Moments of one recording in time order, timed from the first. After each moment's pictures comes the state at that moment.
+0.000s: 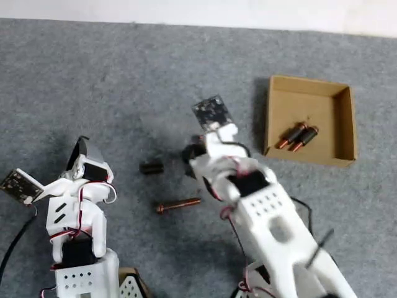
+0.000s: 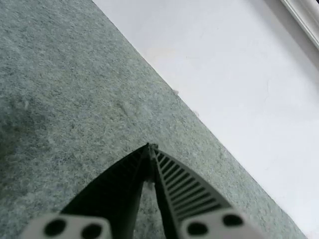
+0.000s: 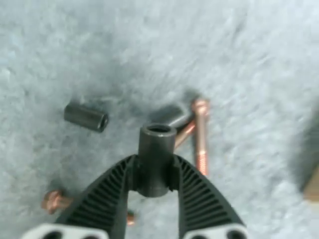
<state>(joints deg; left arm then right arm) -15.3 -103.8 95.3 27.2 48.2 -29.6 -40.5 52.8 40.1 5.2</state>
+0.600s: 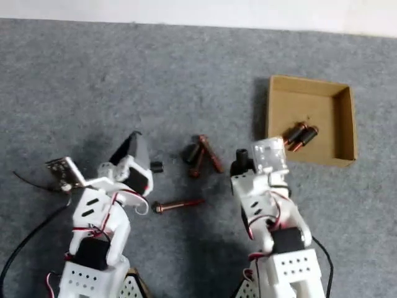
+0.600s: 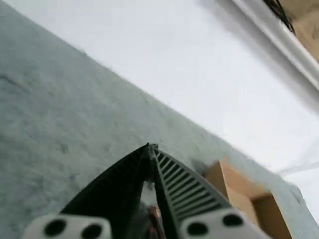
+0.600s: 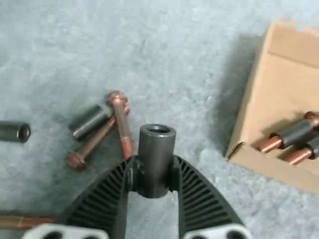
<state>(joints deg) 7.7 -103.8 96.0 22.2 43.7 -14.1 -82.5 84.7 35.3 6.5</state>
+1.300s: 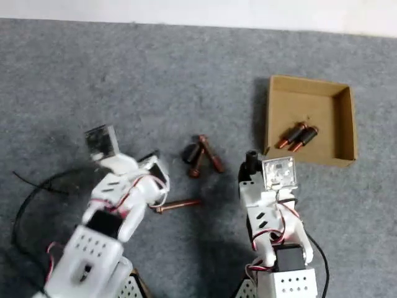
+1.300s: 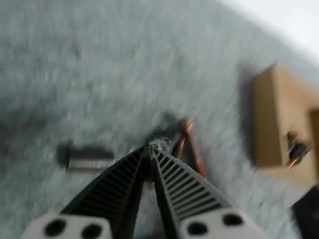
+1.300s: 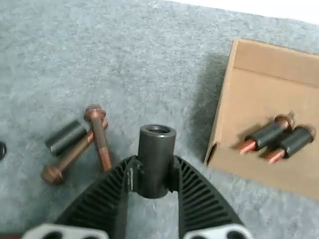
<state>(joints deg) 14.7 -65.6 79.5 26.7 43.7 -10.2 -104.3 95.0 39.9 6.8</state>
